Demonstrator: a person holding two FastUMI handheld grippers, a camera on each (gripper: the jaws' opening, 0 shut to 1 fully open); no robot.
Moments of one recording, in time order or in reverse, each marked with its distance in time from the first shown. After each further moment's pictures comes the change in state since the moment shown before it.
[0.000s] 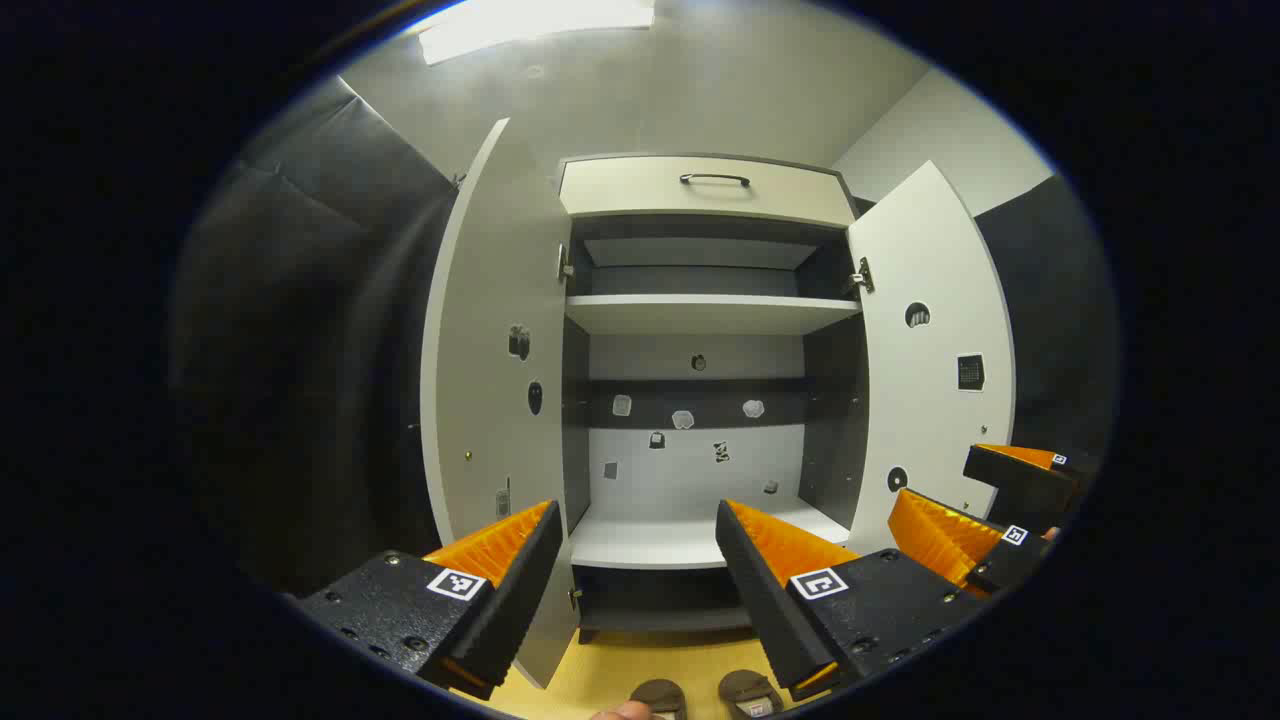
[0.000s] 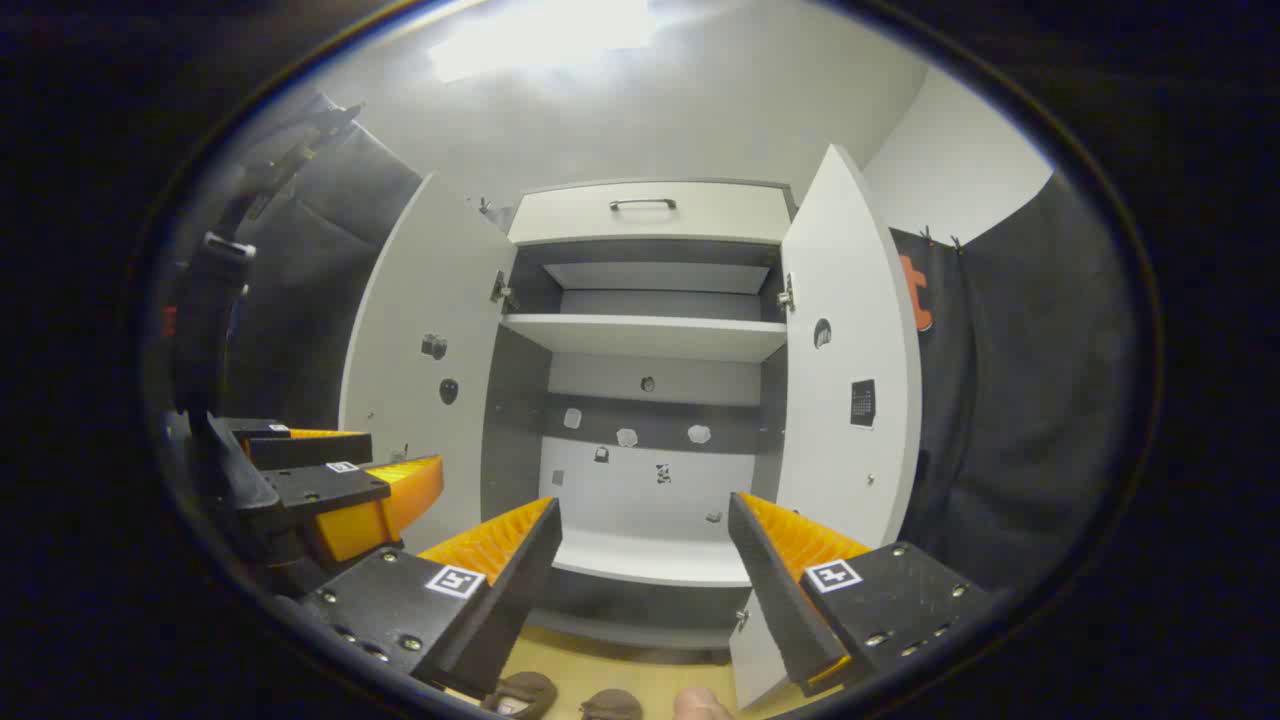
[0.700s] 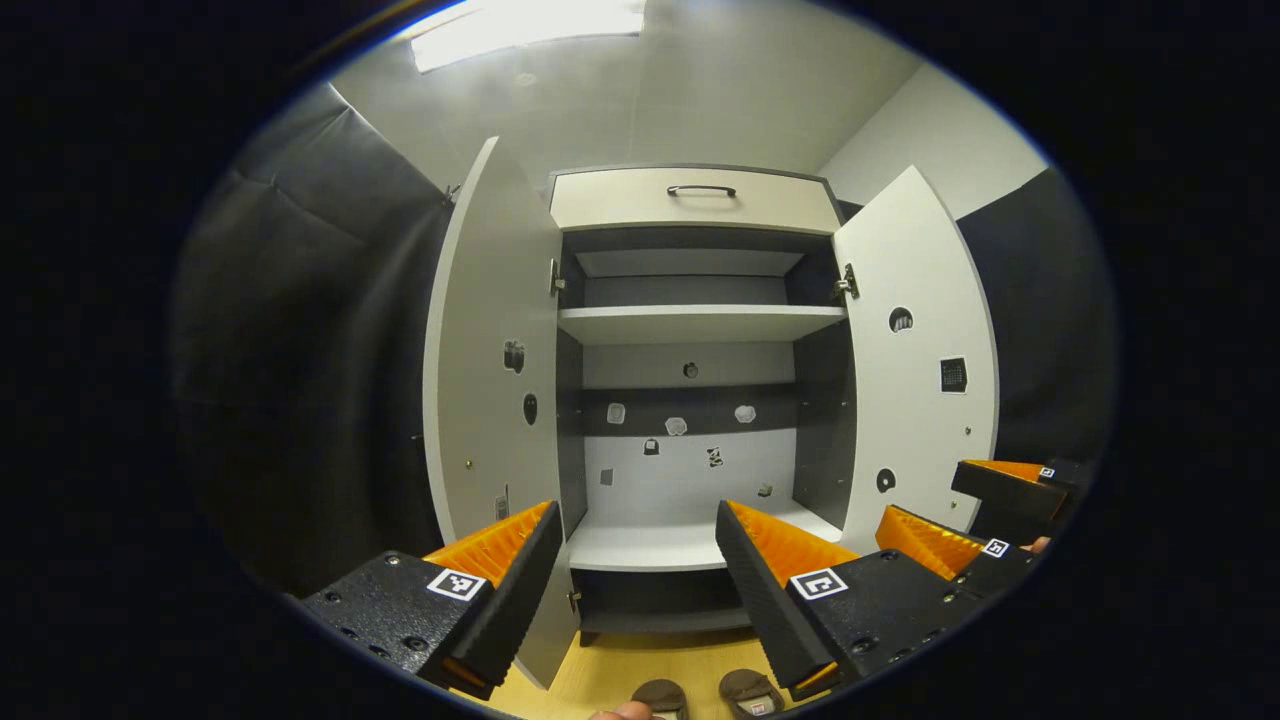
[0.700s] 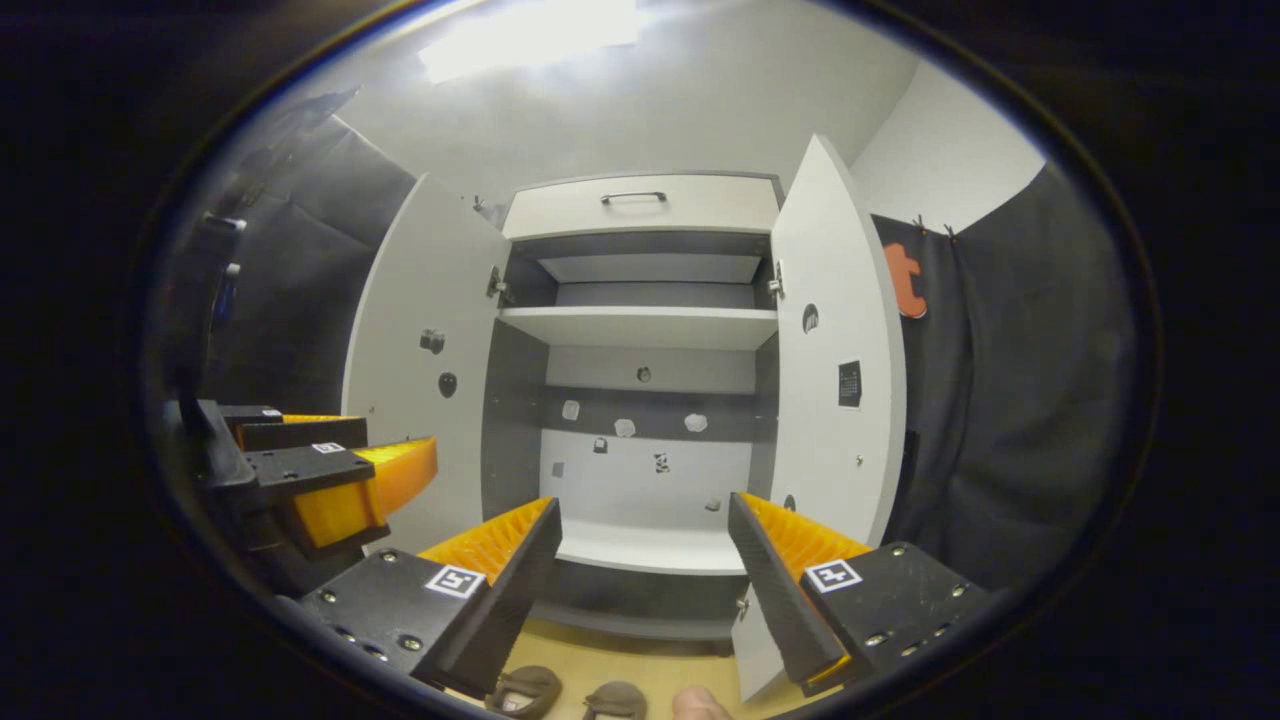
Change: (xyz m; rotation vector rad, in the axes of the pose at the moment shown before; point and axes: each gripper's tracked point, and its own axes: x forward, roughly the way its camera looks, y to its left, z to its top) left arm -0.010 -0.007 0.008 0.019 -0.021 -0.005; right arm -0.008 -0.003 -0.011 0.022 0.029 0.004
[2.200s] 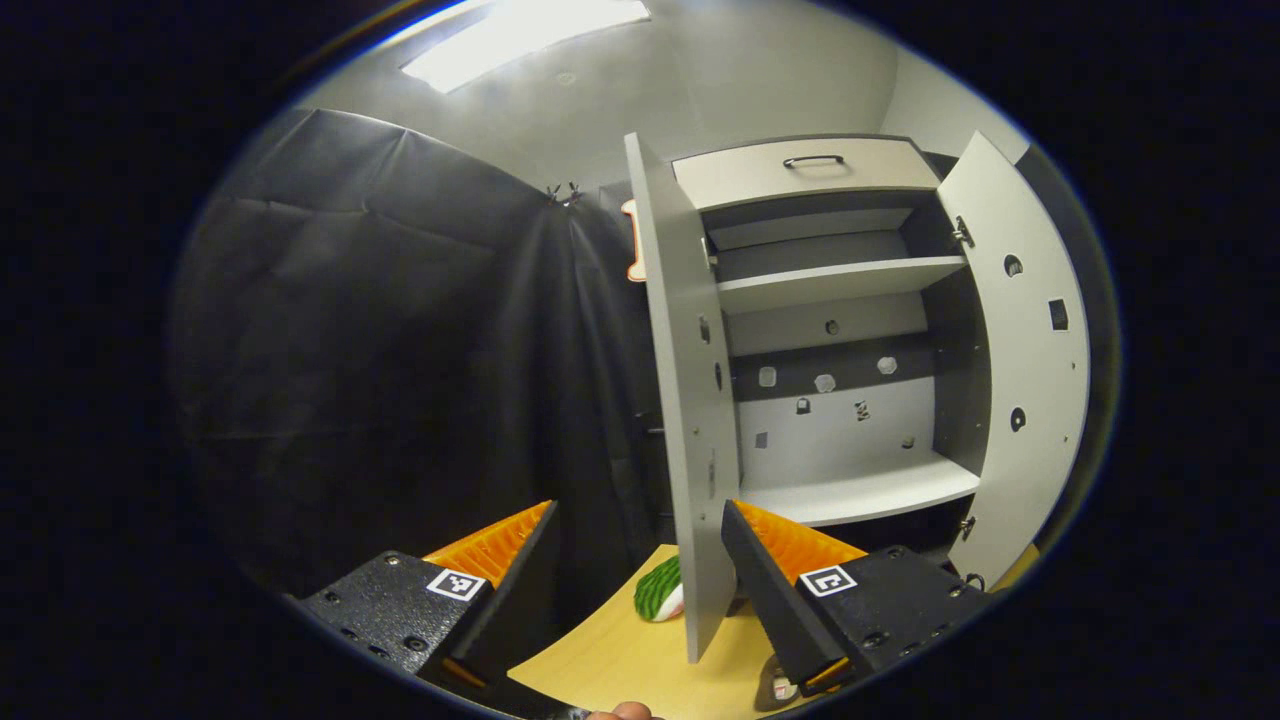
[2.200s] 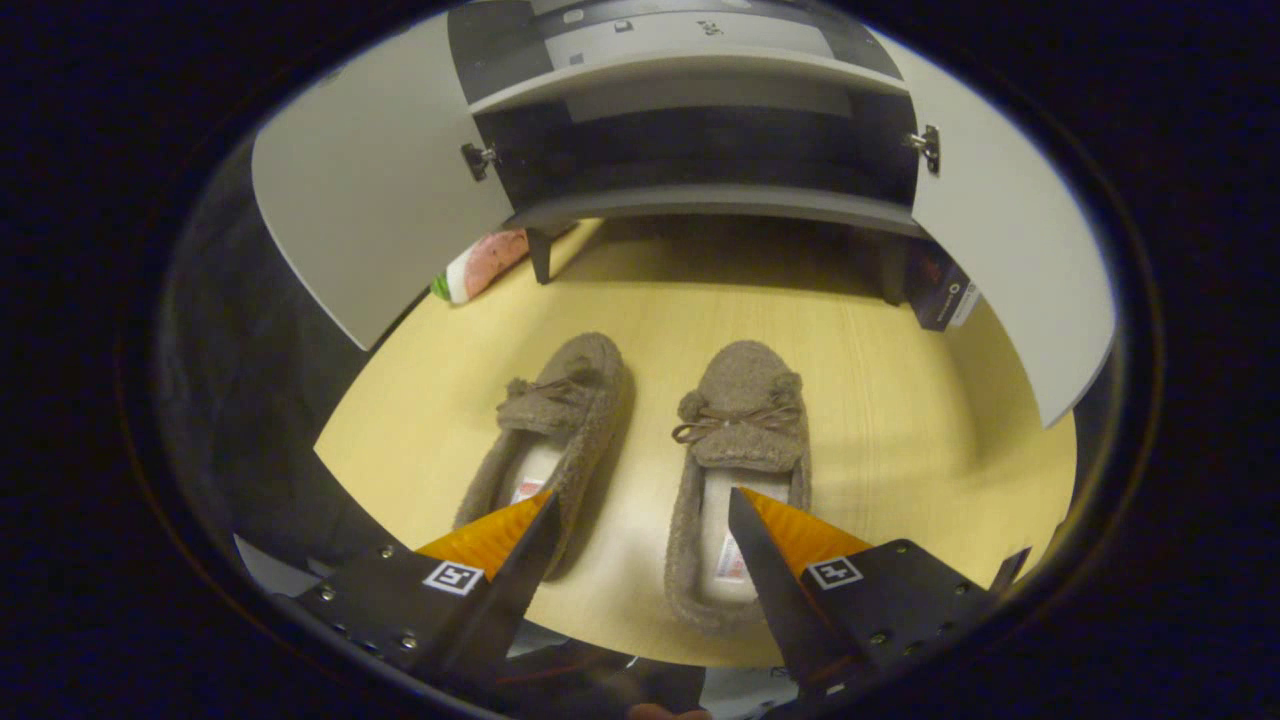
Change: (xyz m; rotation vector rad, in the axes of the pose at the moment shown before) left arm -0.084 0.144 -0.005 0.141 0.108 0.408; right arm -0.081 0.077 -0.483 0.138 1.084 0.183
